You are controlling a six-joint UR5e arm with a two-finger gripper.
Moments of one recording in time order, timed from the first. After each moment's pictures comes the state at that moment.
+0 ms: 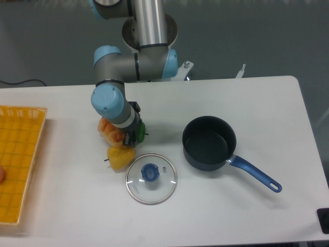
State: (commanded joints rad) arm 2.18 -1.90 -1.88 -1.09 1.75 1.79
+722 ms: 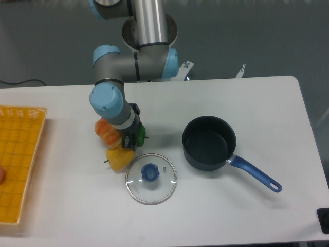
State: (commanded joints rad) arm 2.18 -1.89 -1.83 -1.10 1.74 1.80
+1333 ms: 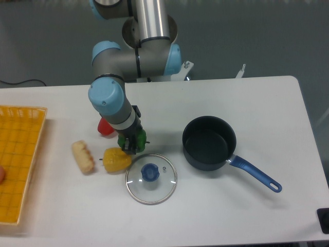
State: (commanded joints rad) arm 2.19 -1.88 -1.76 -1.12 1.73 1.79
